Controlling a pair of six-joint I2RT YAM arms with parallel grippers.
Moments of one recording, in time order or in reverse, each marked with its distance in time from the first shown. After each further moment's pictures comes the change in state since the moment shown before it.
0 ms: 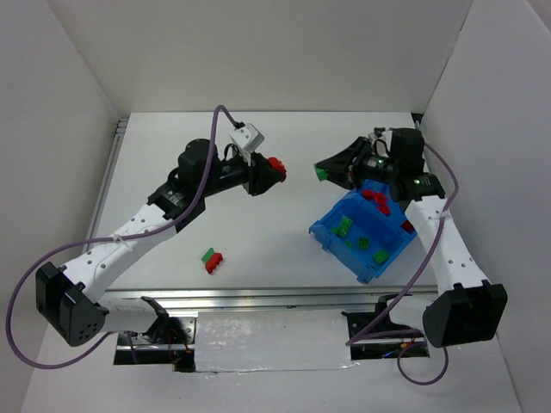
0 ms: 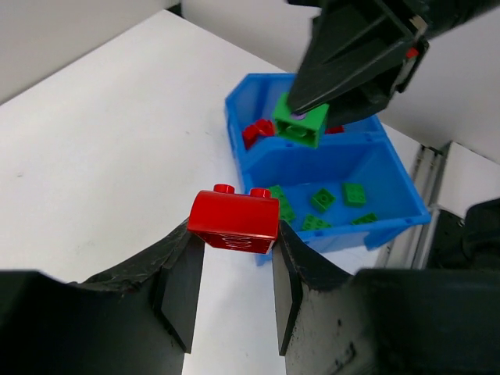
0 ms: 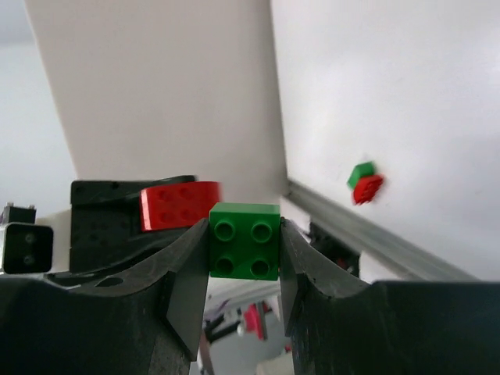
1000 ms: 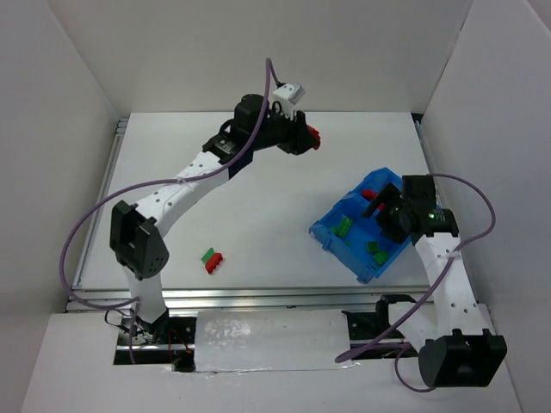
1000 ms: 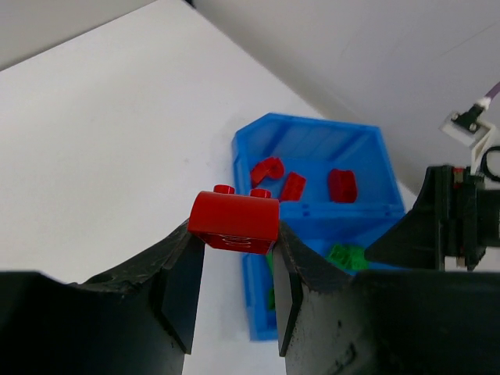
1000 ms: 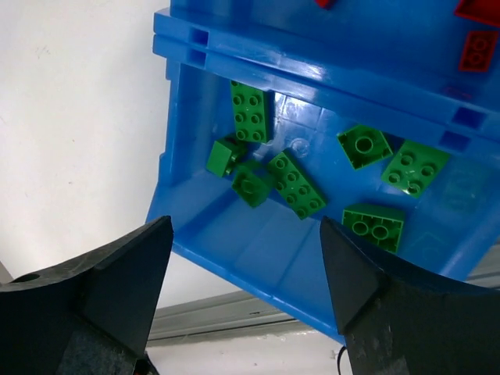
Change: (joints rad) left arm 0.007 0.500 0.555 -0.149 -0.059 -0.142; right arm -0.165 -0.253 -0.248 -0.492 0.711 -0.436
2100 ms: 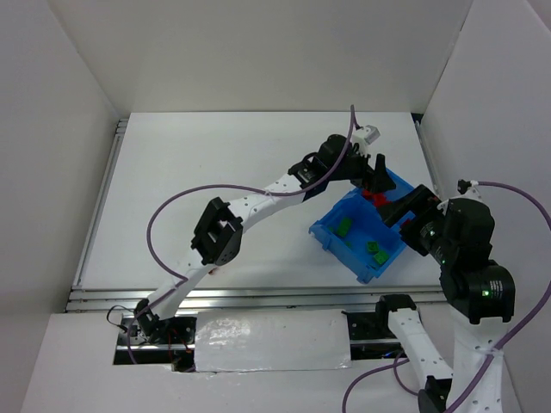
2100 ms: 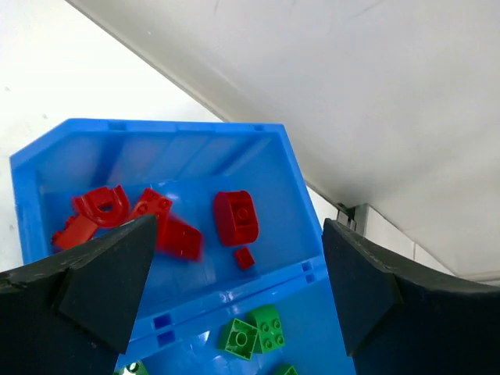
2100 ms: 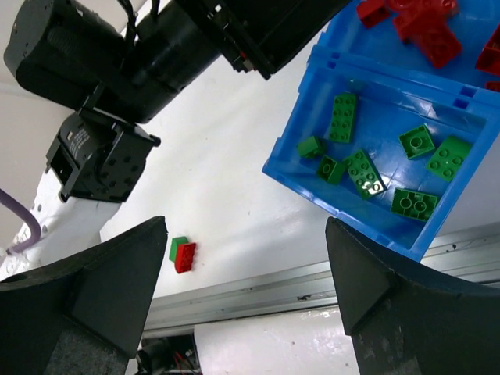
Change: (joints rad) left arm -0.259 0.686 0.581 0.145 0.065 -0.263; right arm 0.042 -0.315 0.396 -0.296 0.012 0.040
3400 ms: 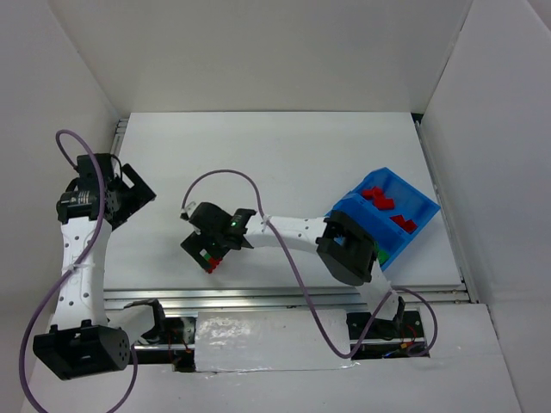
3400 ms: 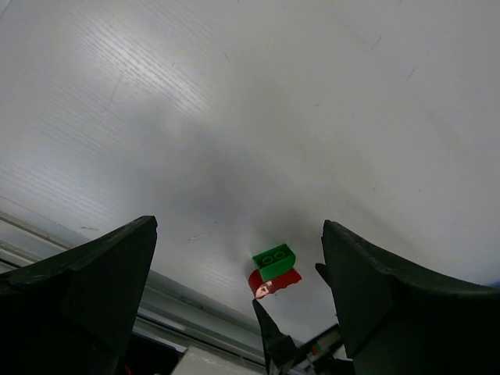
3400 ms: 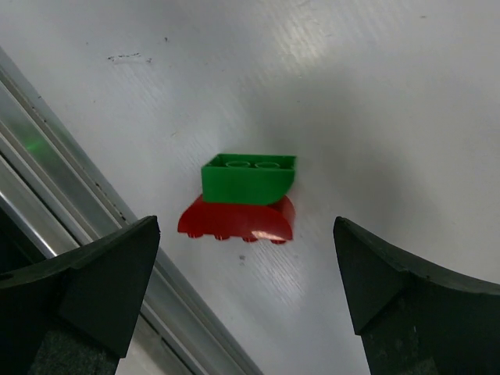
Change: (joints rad) left arm 1.090 -1.397 -1.124 -0.985 -0.475 -0.059; right arm 1.127 1.432 0.342 0.677 0.074 -0.483
